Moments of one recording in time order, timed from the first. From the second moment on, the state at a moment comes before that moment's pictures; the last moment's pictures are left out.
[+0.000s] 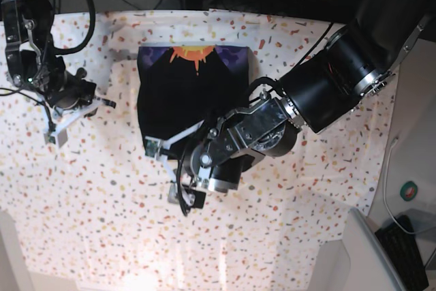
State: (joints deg) left arm -35.3 -8.4 59.3 69.5 11.6 -41.8 39.6; right arm -9.4 17.8 -2.2 93.1 34.4 -9.6 -50.3
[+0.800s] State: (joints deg) left arm 16.2 -11.8 13.4 104.6 12.2 -41.7 38.2; right arm -13.7 18.5 -8.4 98.7 33.7 -3.5 -49.8
